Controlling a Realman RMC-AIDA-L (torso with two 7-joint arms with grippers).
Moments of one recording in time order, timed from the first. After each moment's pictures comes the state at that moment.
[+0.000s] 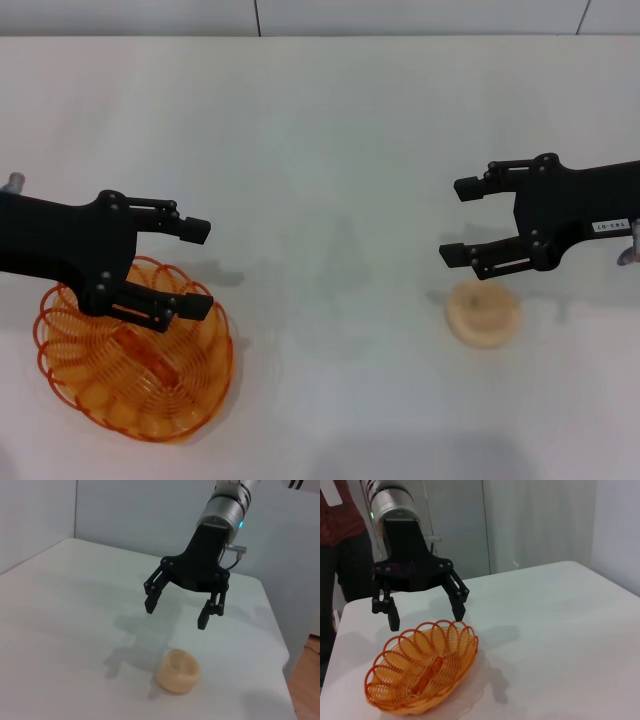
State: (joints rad) left arm -0.55 -1.94 0.78 0.85 2.10 1.93 -1.44; right arm 0.39 2.01 -1.24 -1.22 -1.83 -1.48 1.70
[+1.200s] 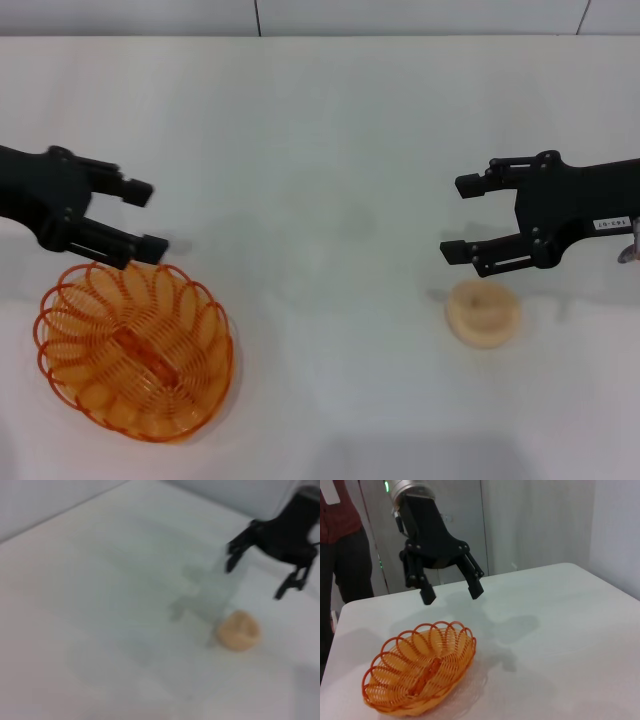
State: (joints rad) left arm -0.62 -1.89 0.77 0.99 2.22 1.91 -1.79; right arm 0.39 2.01 -1.23 -1.22 -1.83 -1.48 1.70
